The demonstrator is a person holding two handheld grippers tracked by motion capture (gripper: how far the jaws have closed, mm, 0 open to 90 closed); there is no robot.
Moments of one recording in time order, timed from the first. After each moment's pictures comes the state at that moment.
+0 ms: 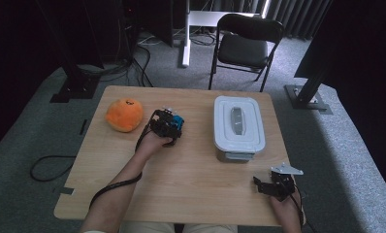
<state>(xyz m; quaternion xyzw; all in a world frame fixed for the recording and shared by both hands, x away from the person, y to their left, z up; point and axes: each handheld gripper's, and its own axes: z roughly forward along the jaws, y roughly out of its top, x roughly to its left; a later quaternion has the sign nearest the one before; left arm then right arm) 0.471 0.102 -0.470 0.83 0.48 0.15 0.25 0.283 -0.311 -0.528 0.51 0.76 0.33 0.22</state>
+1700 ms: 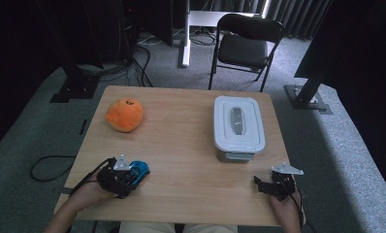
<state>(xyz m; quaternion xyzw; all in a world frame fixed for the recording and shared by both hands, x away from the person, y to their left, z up) 0.299 0.242 -0.491 0.91 0.32 0.12 0.24 0.284 -0.312 -0.528 0.52 0.75 0.33 0.22</state>
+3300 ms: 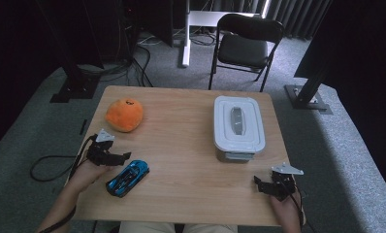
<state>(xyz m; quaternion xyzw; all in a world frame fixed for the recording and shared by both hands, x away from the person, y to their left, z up) 0.361 0.281 -0.466 0.80 0.46 0.19 0.33 0.284 -0.312 -0.528 0.52 0.75 0.33 0.22</state>
